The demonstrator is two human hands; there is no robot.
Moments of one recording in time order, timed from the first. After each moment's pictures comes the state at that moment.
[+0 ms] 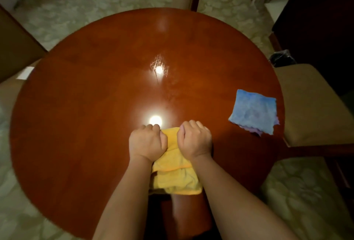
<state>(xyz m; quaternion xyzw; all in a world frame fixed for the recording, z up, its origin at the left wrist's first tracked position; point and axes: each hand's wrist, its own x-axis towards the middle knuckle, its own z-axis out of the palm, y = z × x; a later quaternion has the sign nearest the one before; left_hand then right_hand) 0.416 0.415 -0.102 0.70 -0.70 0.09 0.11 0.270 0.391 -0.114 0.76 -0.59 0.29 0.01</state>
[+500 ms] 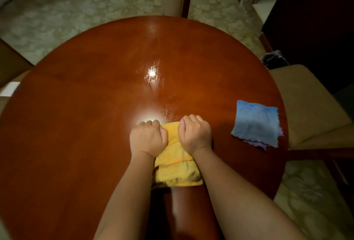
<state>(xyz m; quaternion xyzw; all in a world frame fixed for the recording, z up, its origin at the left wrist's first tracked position) 0.427 0.346 -0.102 0.70 -0.70 0.09 0.13 0.280 0.327 -0.106 0.75 -0.59 0.30 0.01</state>
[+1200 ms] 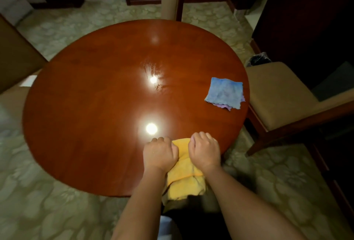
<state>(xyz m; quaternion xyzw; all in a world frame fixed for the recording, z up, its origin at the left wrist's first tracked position) 0.328 0.527 -0.088 0.71 -0.70 0.02 0.10 0.185 0.510 -0.102 0.75 -0.61 0.24 0.00</state>
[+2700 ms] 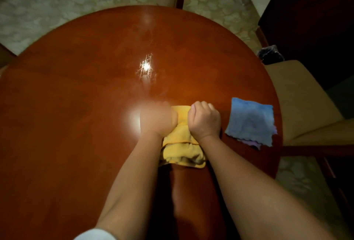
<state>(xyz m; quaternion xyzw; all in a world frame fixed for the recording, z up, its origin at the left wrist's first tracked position) 0.390 0.291 -0.097 0.66 -0.73 0.09 0.14 0.243 0.290 -0.112 0.72 -0.63 0.28 0.04</state>
